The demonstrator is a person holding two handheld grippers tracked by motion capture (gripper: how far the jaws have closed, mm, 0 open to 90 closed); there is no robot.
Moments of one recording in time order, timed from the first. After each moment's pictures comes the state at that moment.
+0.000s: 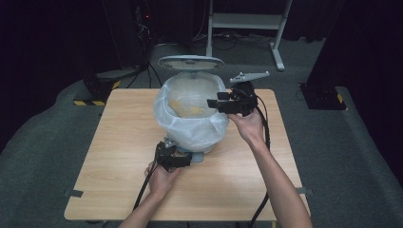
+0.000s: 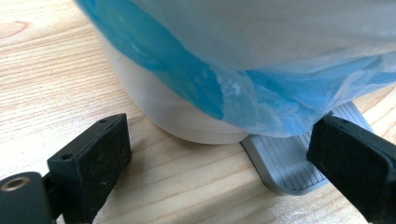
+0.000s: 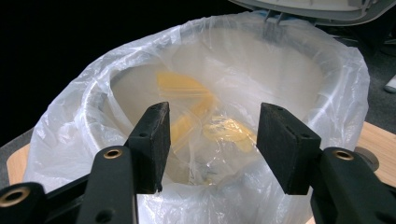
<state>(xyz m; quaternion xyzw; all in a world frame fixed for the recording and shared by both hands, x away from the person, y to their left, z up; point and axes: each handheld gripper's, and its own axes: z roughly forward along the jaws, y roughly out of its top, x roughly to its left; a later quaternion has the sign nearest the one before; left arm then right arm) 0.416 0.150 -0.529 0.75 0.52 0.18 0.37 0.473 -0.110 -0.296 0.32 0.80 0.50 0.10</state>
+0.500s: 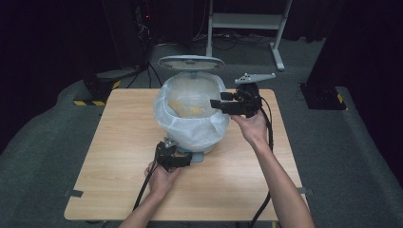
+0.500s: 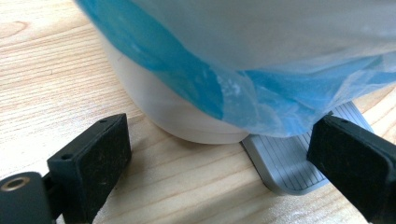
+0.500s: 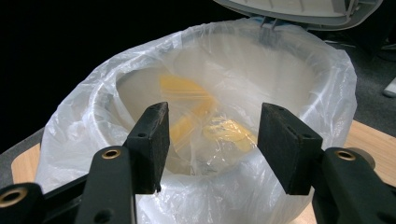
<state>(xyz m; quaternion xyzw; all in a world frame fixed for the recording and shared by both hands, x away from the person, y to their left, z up) 0.416 0.150 -0.529 0.75 0.52 0.18 0.37 0.465 -0.120 -0.293 0.32 0.79 0.51 0.11</state>
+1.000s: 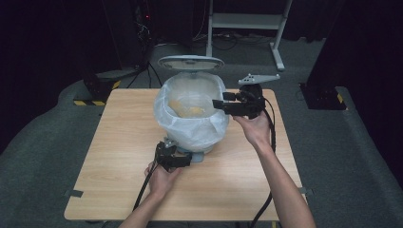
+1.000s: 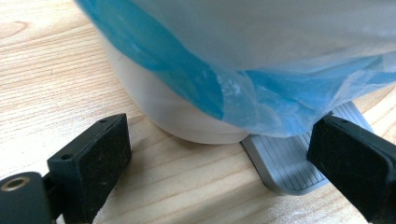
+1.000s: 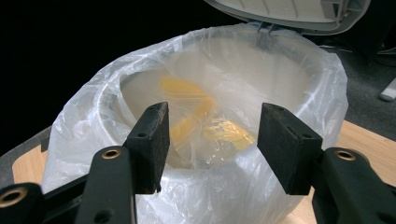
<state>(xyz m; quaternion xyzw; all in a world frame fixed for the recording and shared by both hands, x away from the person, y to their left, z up) 0.416 0.150 -0.529 0.75 0.52 0.18 0.37 0.459 -0.127 -0.291 0.32 0.79 0.52 0.11</state>
